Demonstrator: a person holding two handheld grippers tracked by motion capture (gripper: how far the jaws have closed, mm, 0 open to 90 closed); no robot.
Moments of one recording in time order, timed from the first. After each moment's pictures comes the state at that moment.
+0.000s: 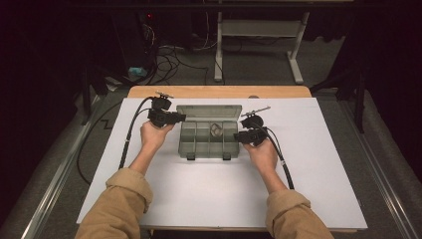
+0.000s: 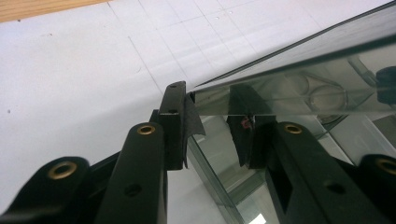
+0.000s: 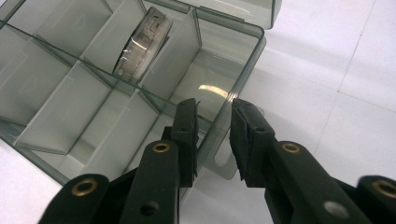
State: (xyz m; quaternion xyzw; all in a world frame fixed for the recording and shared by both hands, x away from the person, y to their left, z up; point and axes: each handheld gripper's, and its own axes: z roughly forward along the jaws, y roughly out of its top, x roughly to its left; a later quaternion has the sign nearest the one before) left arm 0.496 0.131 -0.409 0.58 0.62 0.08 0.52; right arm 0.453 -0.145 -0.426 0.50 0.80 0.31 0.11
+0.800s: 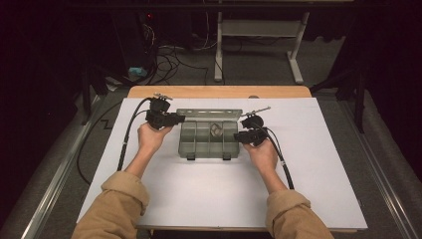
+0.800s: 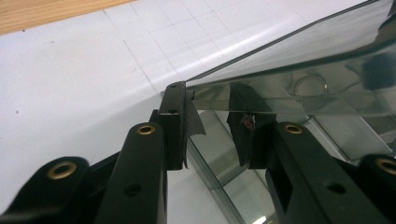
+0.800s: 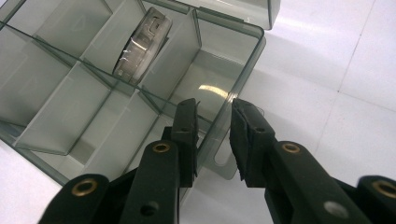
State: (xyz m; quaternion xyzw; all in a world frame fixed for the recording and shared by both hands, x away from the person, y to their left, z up) left arm 0.479 0.131 -0.401 0.59 0.60 0.09 0.53; right arm 0.453 -0.146 -0.426 0.50 0.80 0.31 0.11
